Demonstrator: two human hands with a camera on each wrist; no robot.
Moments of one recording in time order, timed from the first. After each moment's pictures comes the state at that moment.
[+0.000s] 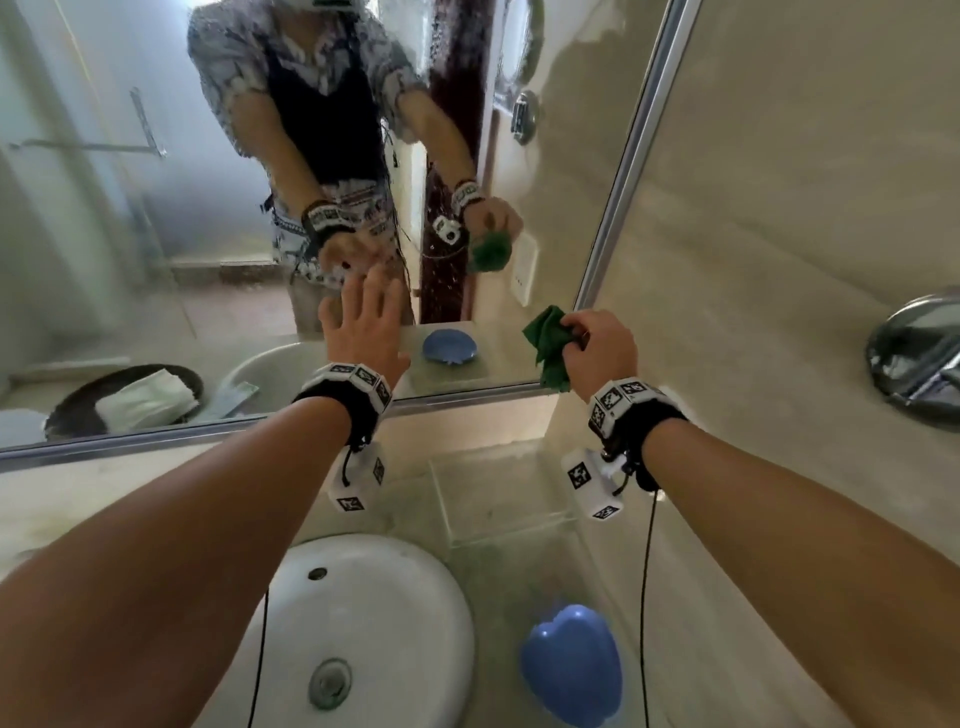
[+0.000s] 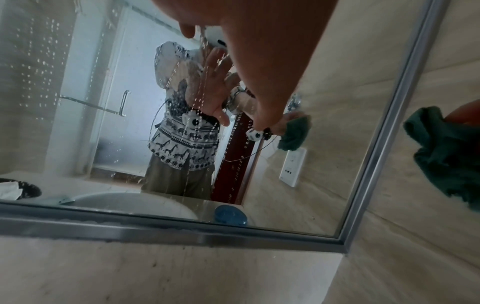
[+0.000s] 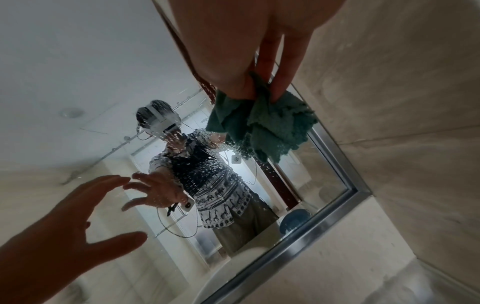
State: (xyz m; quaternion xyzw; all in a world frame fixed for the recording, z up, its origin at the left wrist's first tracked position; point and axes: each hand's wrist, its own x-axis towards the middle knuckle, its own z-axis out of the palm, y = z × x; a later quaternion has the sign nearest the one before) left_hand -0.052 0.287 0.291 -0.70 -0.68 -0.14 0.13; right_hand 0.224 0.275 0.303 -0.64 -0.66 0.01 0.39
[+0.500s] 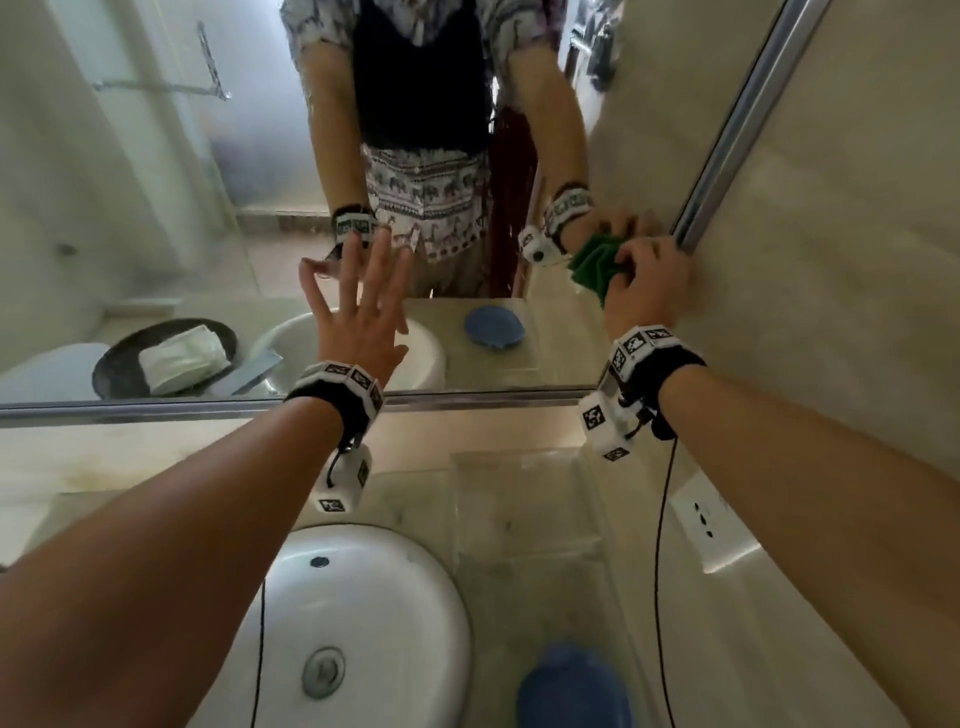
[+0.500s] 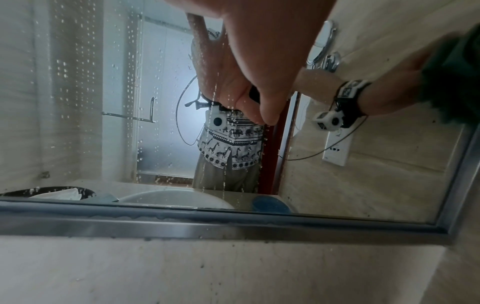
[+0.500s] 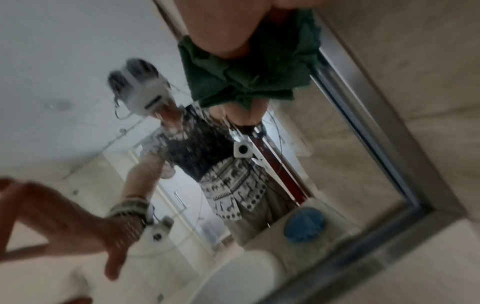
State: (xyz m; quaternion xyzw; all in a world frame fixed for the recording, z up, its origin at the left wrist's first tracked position) left_hand -0.068 0.340 0.244 -0.67 -0.69 -0.12 0.26; right_hand 0.232 0.423 0.295 -0.62 -0.63 -0.08 0.45
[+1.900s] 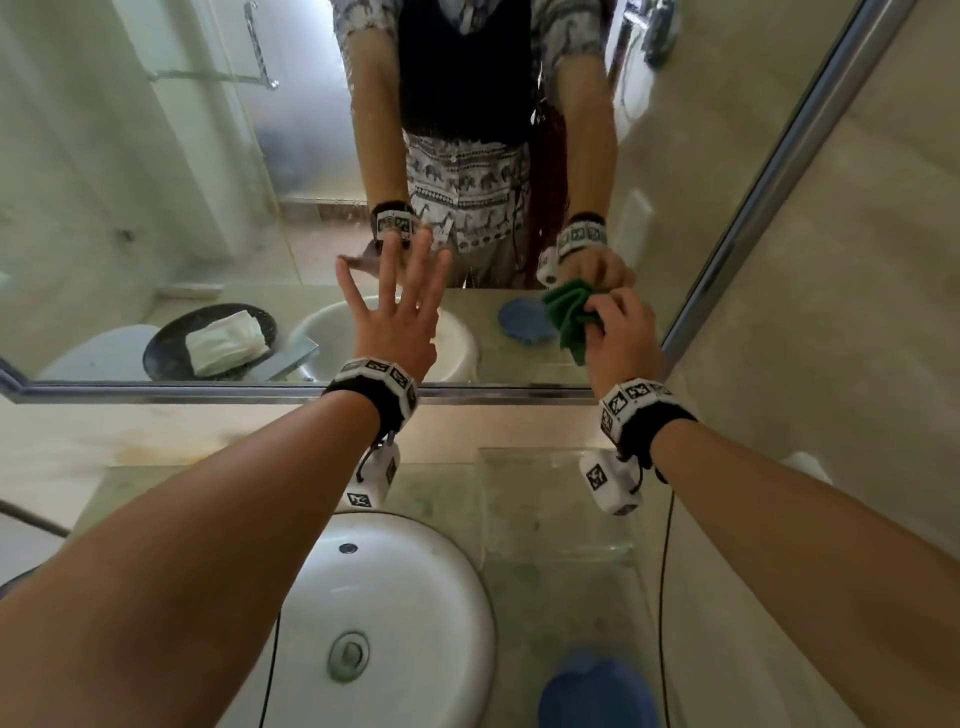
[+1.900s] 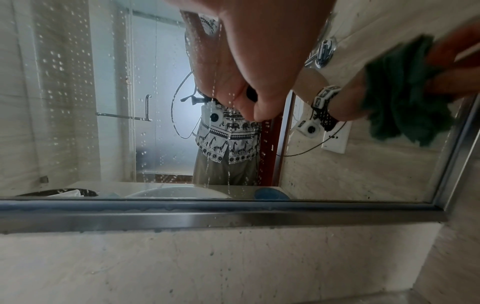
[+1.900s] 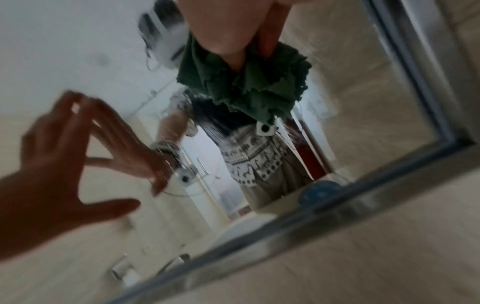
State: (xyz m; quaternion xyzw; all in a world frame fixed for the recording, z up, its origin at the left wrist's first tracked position) left_hand -0.067 0.349 0.227 -0.65 -0.69 -0.10 0.30; right_hand 0.194 0.401 0.225 -0.56 -0.74 -0.07 0.38
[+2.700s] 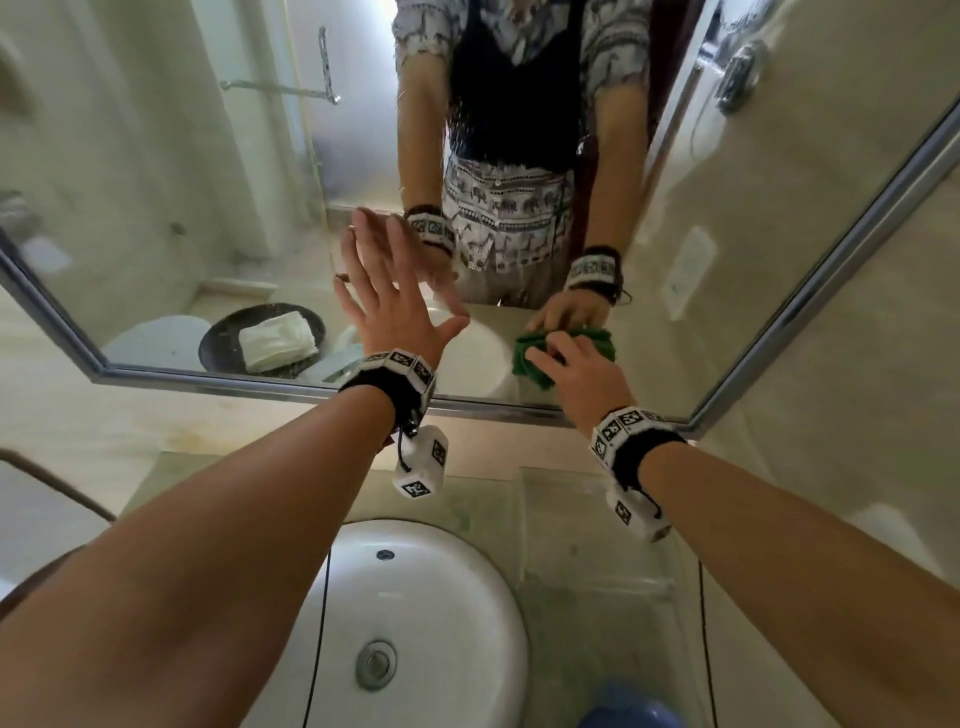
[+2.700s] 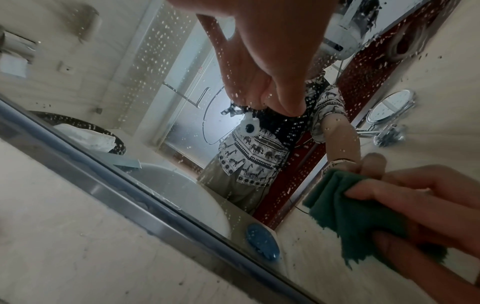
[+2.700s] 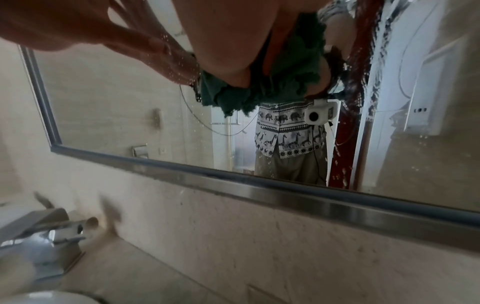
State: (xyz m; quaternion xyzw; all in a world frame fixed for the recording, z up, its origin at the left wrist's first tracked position) left_hand -0.126 0.334 0.249 -0.49 -0.81 -0.29 0.16; right_hand 0.110 0.387 0.208 -0.32 -0.90 -0.18 0.22
